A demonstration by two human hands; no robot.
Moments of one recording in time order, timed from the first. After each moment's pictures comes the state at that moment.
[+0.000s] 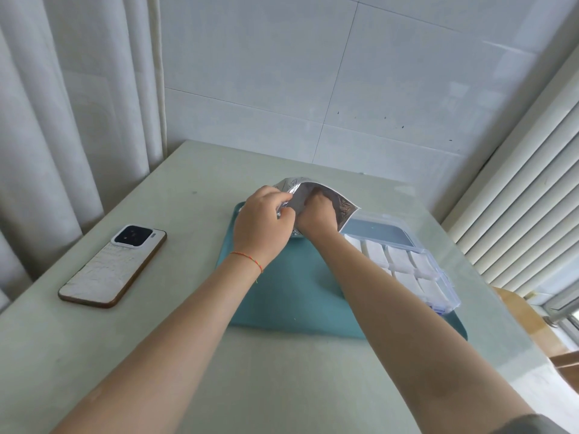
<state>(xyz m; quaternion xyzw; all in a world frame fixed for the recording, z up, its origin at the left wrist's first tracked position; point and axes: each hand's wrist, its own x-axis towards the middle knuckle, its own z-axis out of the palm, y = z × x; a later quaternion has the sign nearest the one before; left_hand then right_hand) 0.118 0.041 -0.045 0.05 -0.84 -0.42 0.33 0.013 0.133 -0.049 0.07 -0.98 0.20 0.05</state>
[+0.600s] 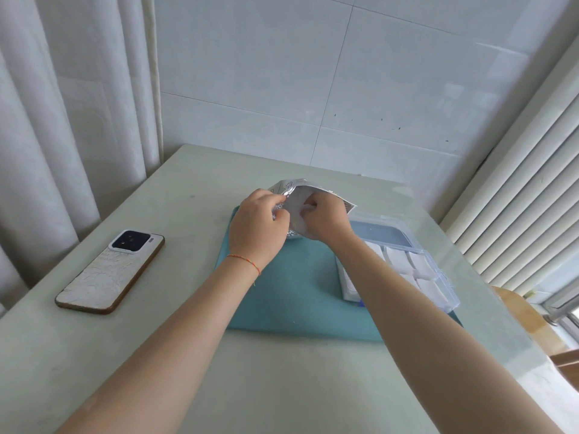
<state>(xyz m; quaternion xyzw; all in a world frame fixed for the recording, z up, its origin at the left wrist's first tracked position) 0.118 0.039 -0.043 0.07 -0.85 -0.41 0.32 0.034 0.156 -0.027 0.12 -0.95 0.27 0.08</state>
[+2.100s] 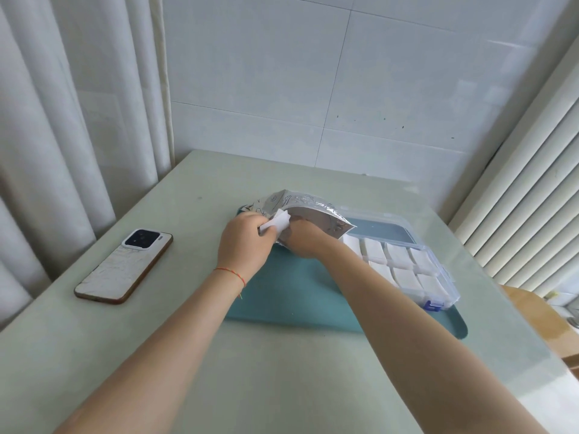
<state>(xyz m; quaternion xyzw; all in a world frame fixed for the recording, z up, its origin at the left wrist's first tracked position) 0.134 0.023 -0.074 0.06 -0.88 -0.35 0.31 0.059 0.139 -0.048 0.22 -0.96 0.13 -0.12</state>
